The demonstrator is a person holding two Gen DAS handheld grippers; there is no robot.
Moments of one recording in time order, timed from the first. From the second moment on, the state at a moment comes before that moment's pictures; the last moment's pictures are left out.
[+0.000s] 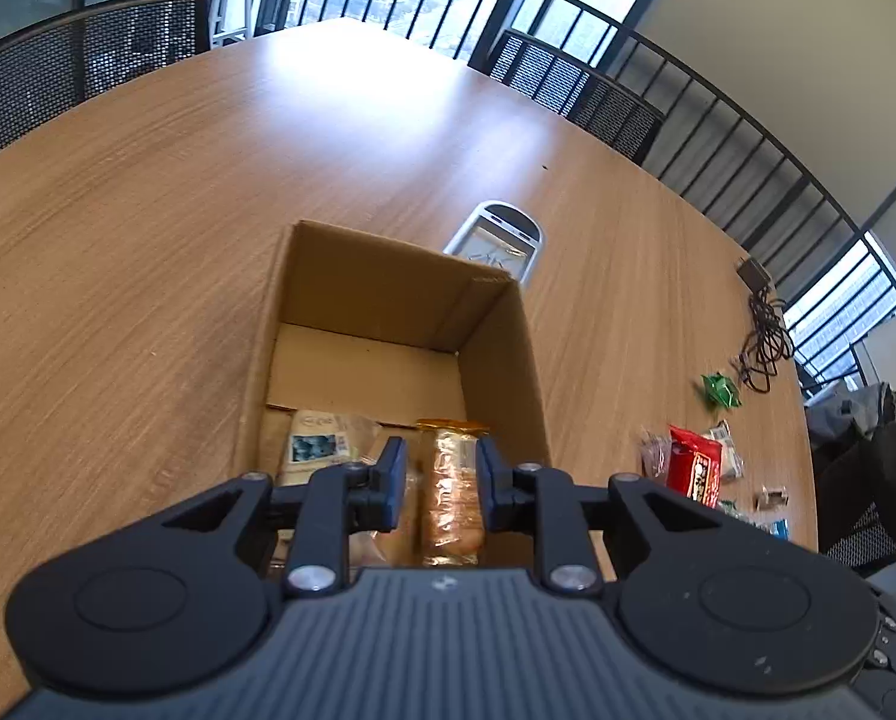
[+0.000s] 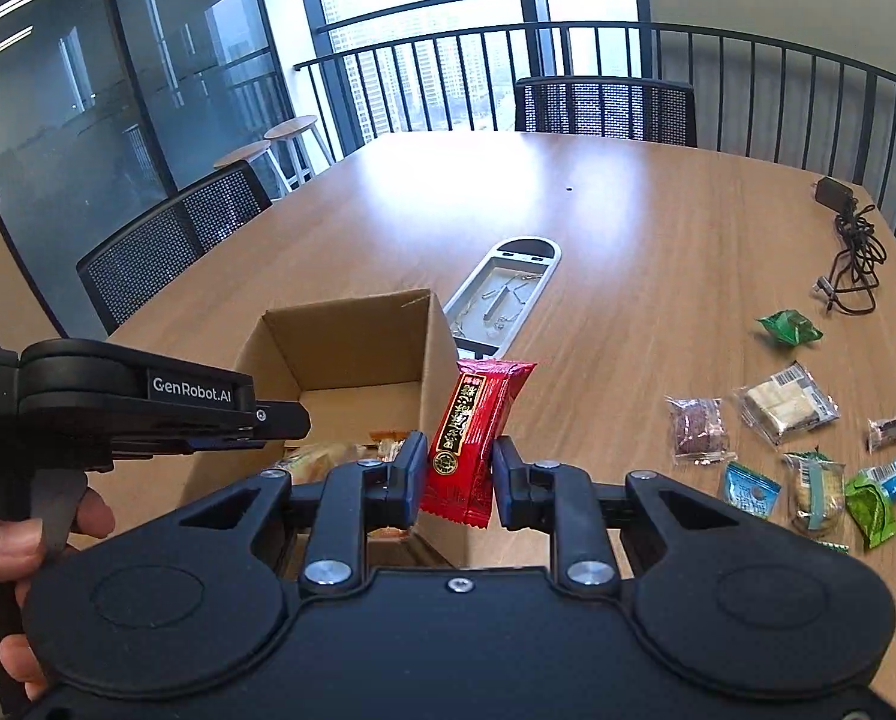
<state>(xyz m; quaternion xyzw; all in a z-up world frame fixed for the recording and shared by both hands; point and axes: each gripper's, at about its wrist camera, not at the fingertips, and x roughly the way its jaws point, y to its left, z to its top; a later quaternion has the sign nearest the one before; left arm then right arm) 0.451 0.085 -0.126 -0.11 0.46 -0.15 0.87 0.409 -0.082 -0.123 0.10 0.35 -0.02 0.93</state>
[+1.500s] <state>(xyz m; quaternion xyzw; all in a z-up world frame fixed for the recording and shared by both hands) 0.433 0.070 -0.101 -0.08 0.41 -0.18 0.89 0.371 -0.130 -0.117 0.11 0.33 -0.09 0.93</state>
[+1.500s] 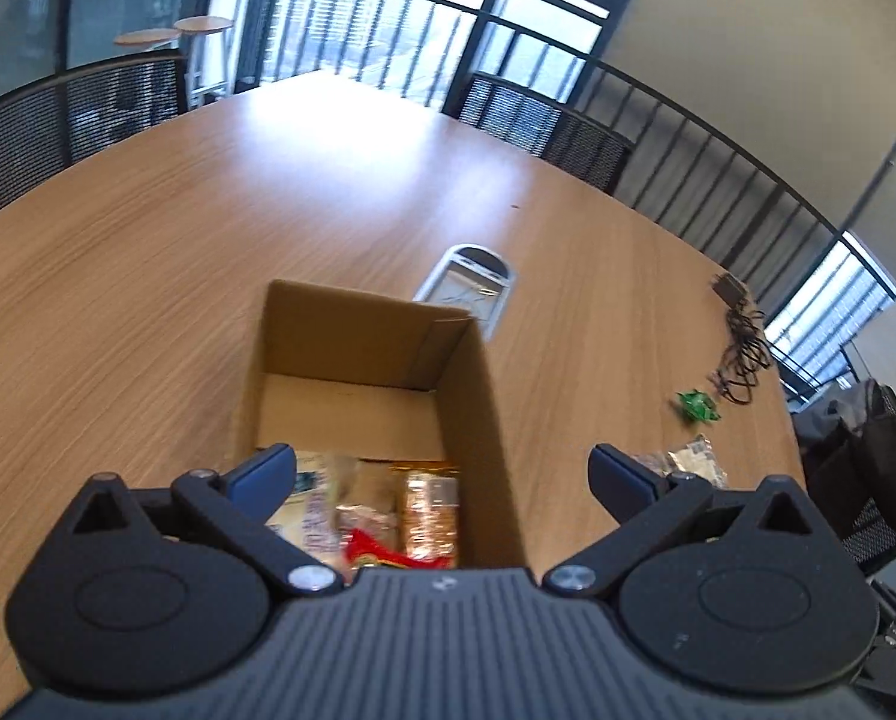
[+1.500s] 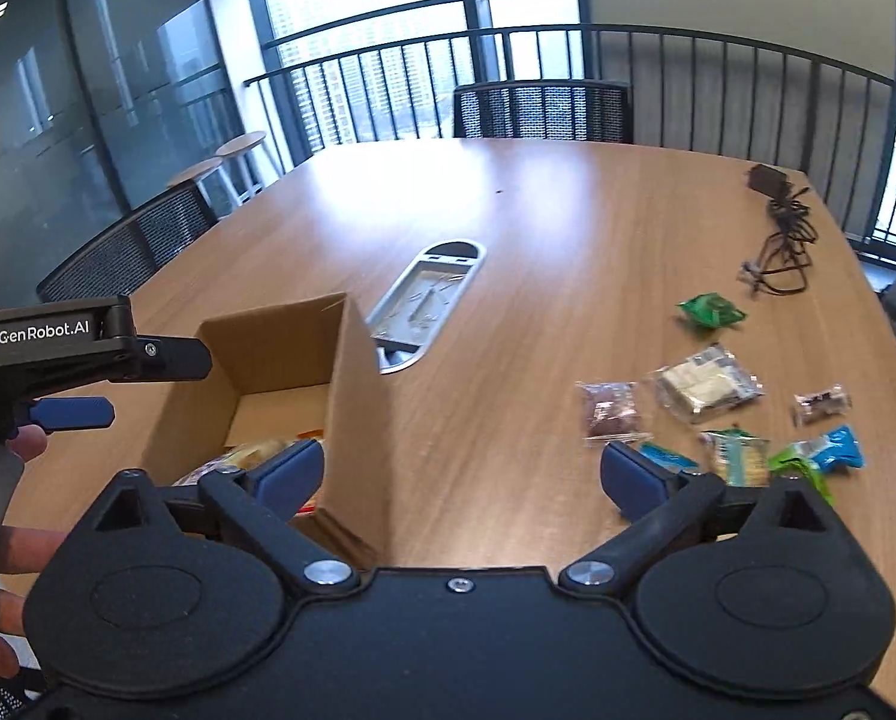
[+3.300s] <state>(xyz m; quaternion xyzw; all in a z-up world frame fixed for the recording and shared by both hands) 0.377 -0.157 -0.201 -0.02 0.48 -0.22 0.85 0.331 -0.370 -0.187 0.13 0.43 -0.05 0.89</state>
